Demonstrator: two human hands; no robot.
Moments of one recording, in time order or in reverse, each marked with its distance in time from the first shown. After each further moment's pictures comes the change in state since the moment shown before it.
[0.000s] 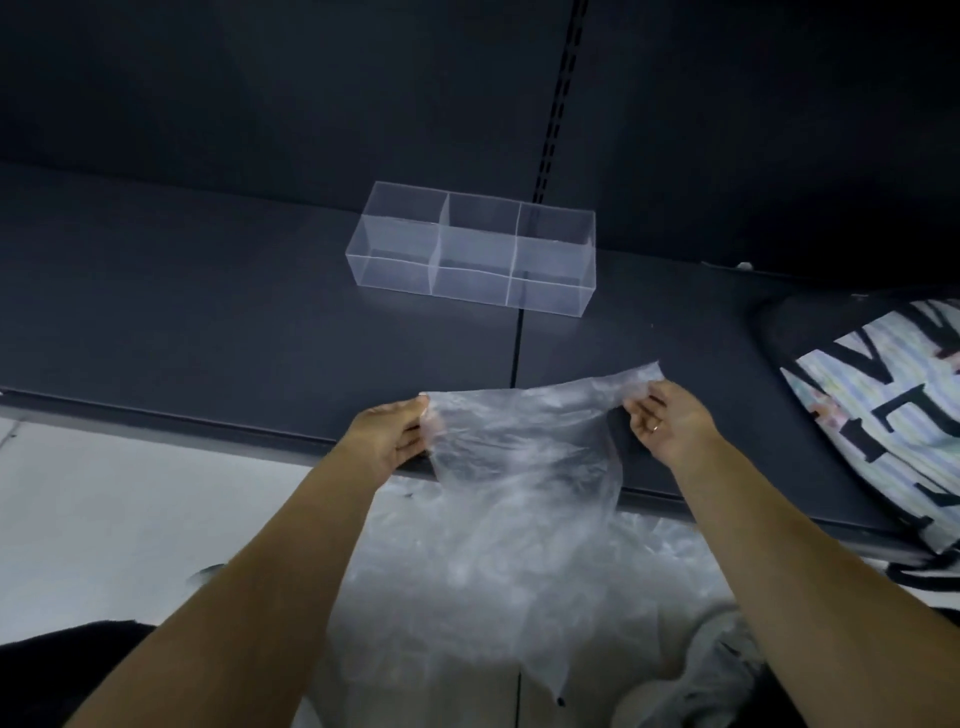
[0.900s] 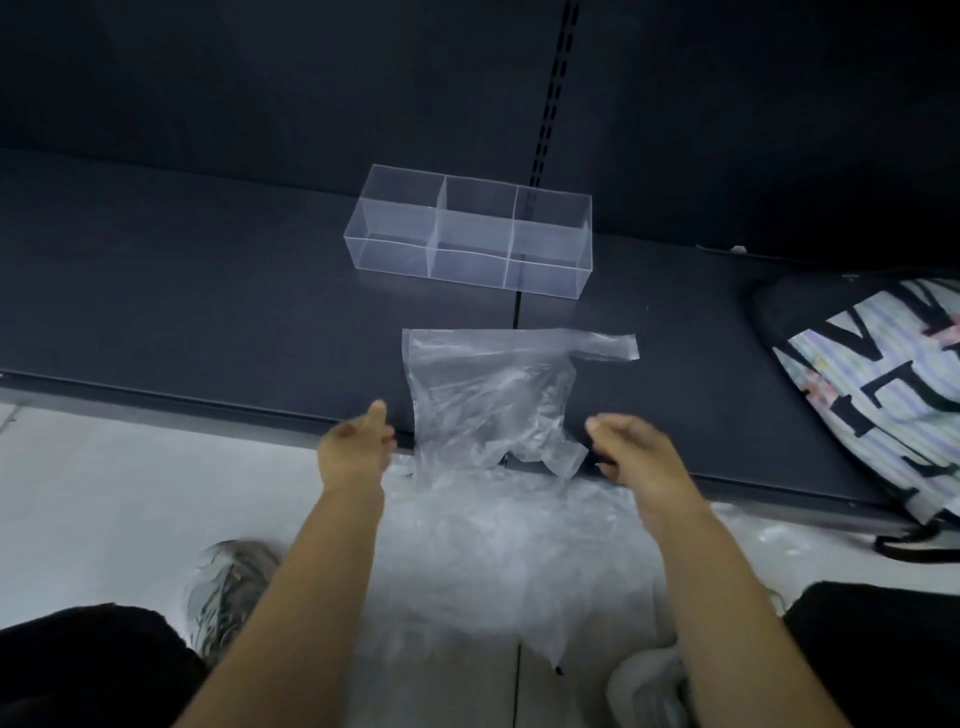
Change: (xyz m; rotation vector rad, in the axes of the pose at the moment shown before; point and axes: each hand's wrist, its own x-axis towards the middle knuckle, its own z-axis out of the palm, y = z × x) left_hand -0.030 -0.029 -0.015 0.045 0.442 0.110; right_hand -0.092 0.059 -0.013 -0.514 -0.139 -0.281
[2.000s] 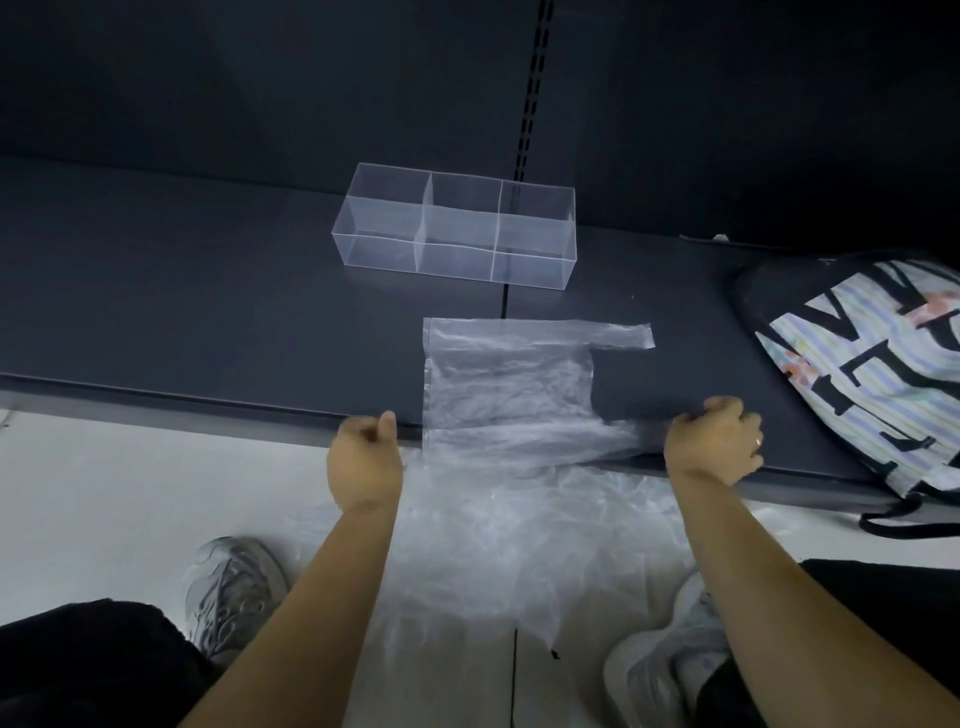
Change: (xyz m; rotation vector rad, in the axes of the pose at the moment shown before) left_hand -0.018 -0.029 0.005 0.483 0.179 0.398; right_hand 0.037 0.014 -0.051 -0.626 0.766 -0.039
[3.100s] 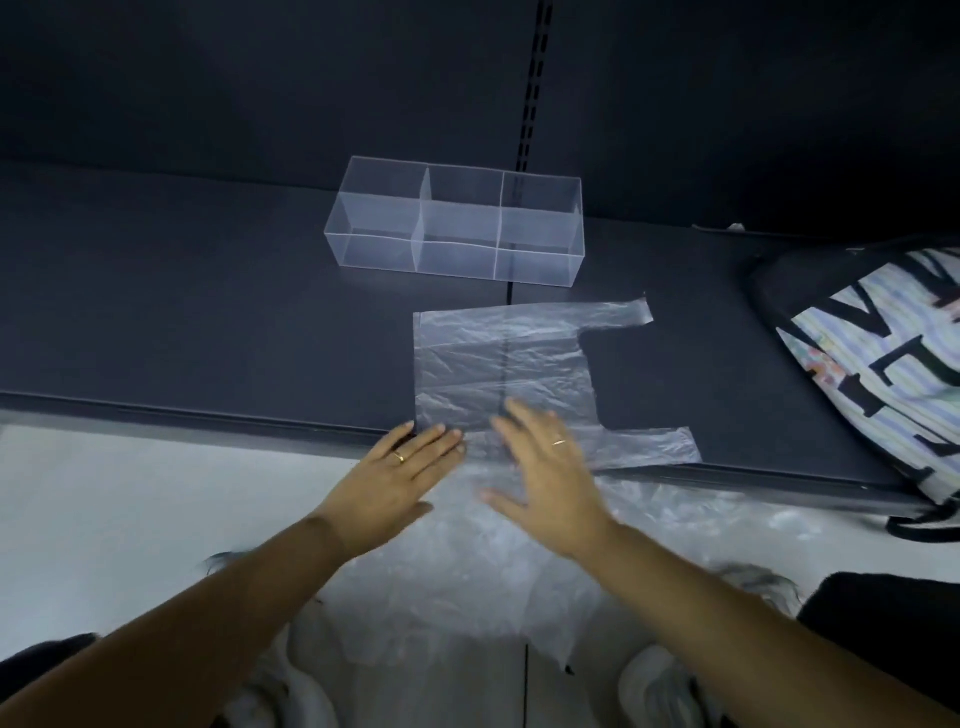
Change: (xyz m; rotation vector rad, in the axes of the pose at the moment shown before) left_hand 0.031 -0.031 -0.011 0.851 -0.430 1.510; right_hand -0.106 -0.022 0.048 -0.030 -0.516 -1.172
